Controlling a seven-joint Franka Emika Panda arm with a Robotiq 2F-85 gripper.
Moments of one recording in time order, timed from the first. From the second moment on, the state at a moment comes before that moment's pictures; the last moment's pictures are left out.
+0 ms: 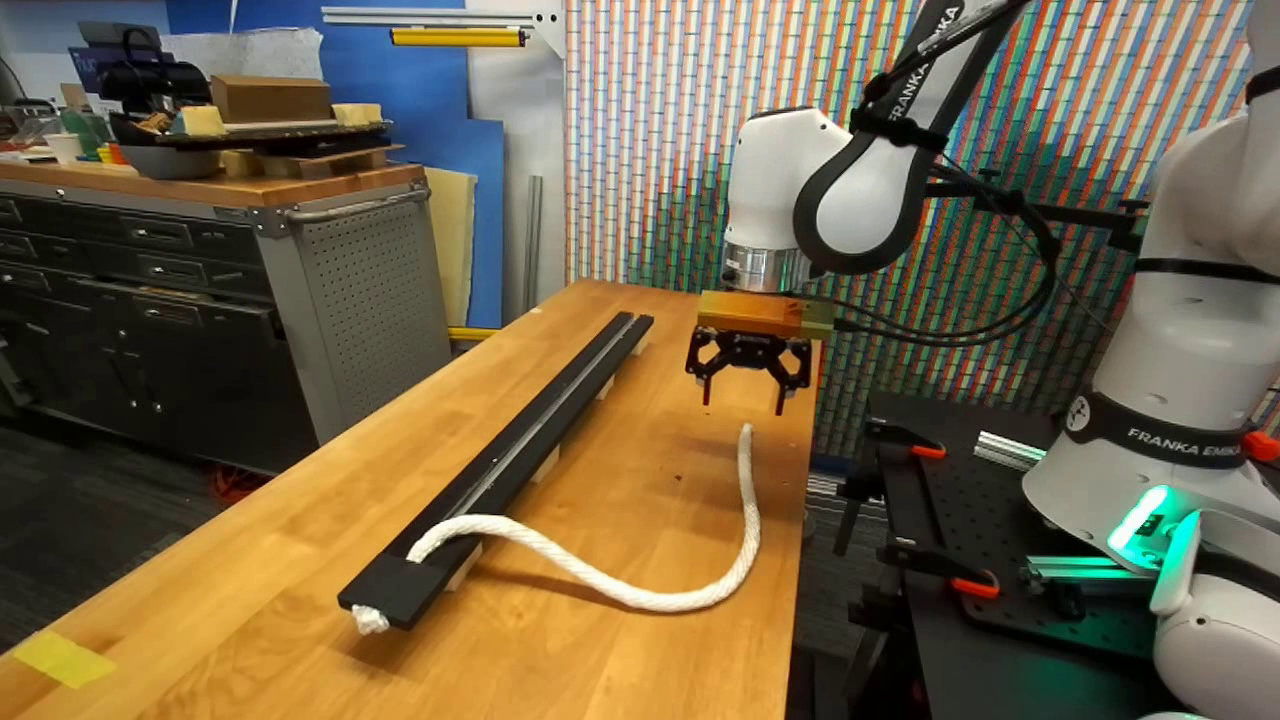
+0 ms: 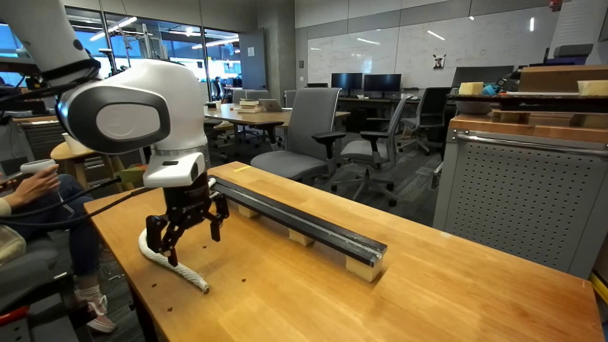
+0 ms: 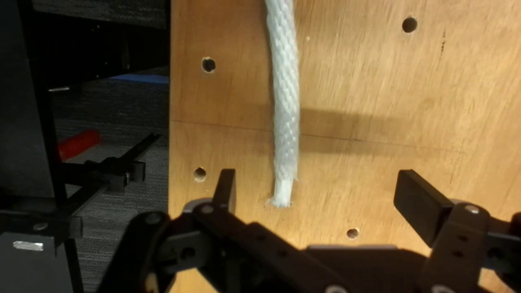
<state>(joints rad) -0.06 0.11 0.01 -2.72 -0.02 2.82 1.42</state>
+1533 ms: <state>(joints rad) 0.04 0.33 -0.12 -2.59 0.12 2.86 1.42</state>
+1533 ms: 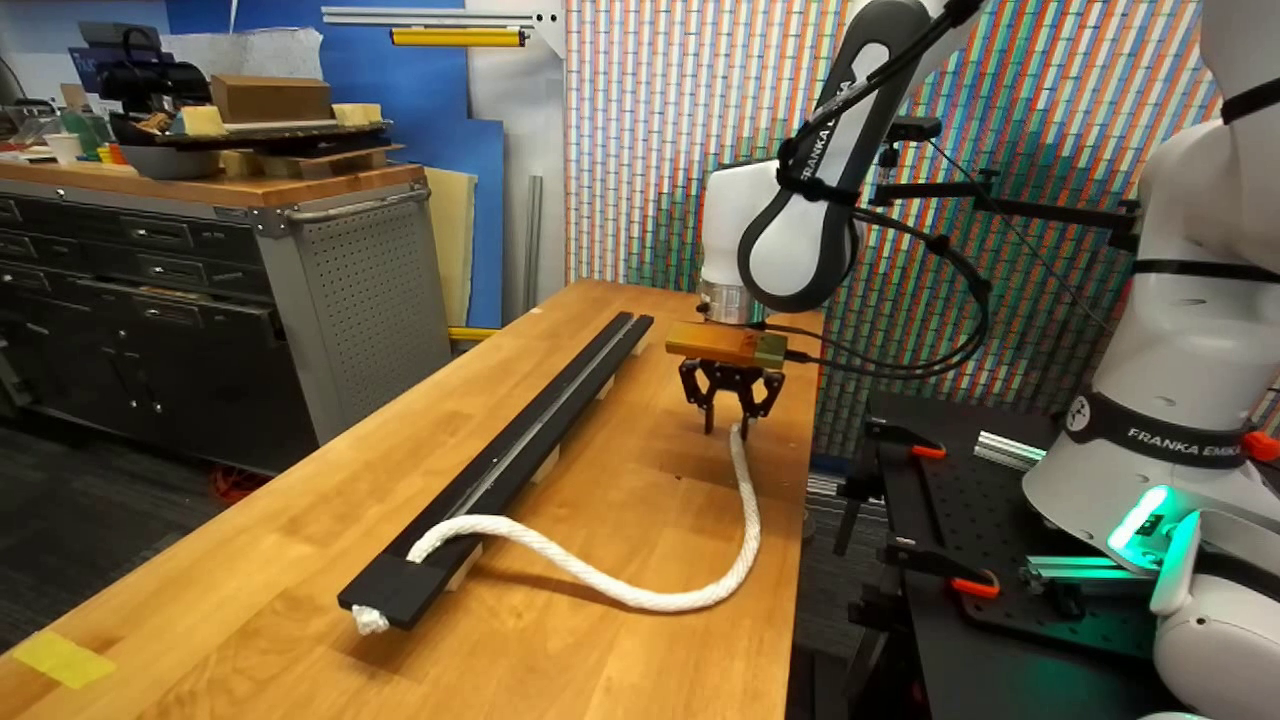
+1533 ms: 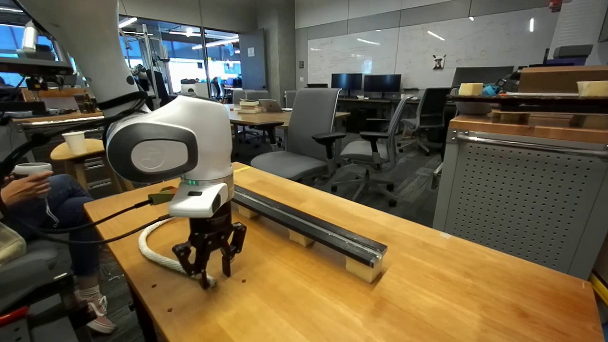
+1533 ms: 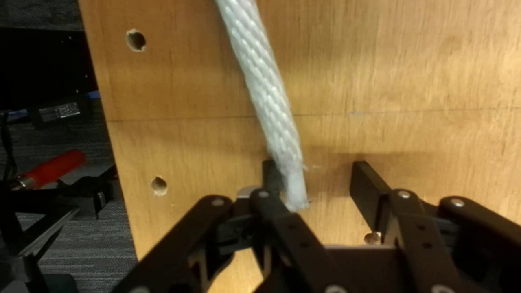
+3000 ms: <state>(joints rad) 0.08 0.08 -0.22 -2.51 -0.19 2.60 1.45</state>
